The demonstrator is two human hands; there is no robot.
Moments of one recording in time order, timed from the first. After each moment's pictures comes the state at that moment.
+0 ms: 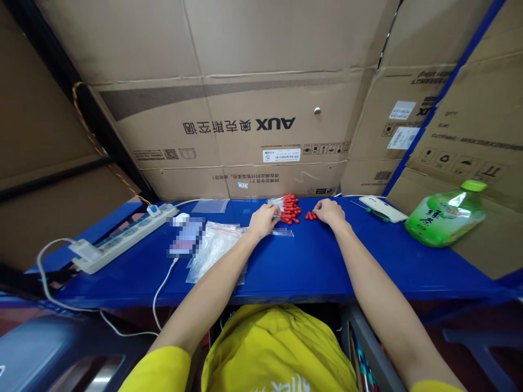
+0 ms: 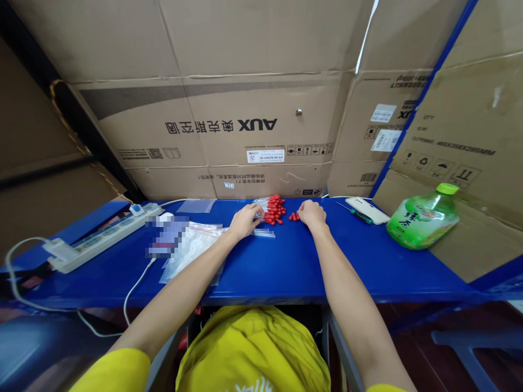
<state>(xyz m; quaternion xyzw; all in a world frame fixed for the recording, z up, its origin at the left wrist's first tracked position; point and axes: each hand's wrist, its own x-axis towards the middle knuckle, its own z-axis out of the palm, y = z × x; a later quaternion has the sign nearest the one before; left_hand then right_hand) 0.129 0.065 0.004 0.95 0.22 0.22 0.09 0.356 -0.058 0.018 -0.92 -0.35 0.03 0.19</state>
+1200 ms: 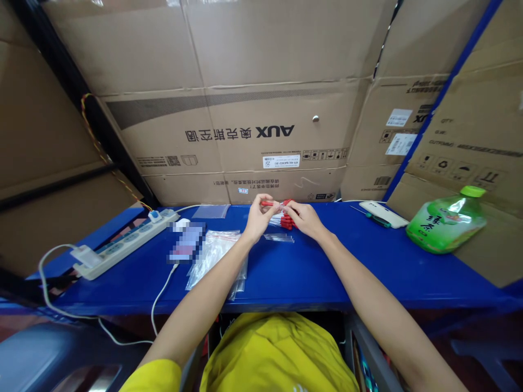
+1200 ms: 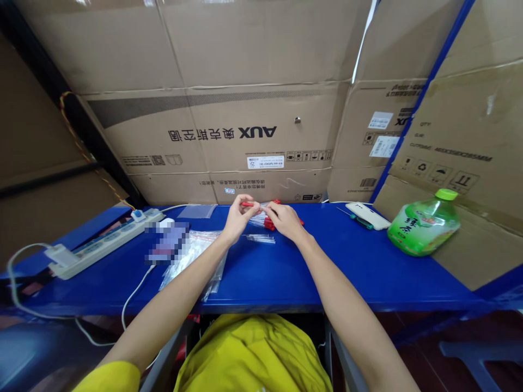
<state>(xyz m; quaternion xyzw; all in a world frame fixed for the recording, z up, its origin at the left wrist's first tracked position) 0.132 0.053 0.027 0.68 0.12 0.46 0.56 0.285 -0.052 0.039 -0.65 -0.65 0.02 0.39</state>
